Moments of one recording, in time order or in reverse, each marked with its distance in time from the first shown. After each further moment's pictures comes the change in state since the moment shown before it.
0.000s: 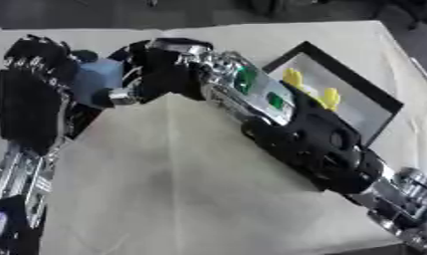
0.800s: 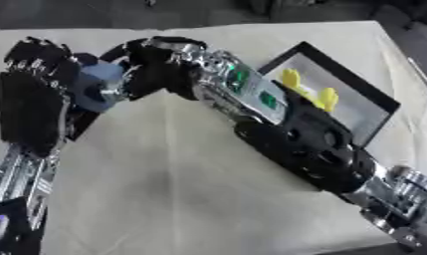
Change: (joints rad) left arm 0.002 -0.008 0.000 0.000 -0.022 0.018 0.013; right arm -0.014 0.015 0.007 0.000 -0.053 0.045 -0.104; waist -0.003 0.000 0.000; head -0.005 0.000
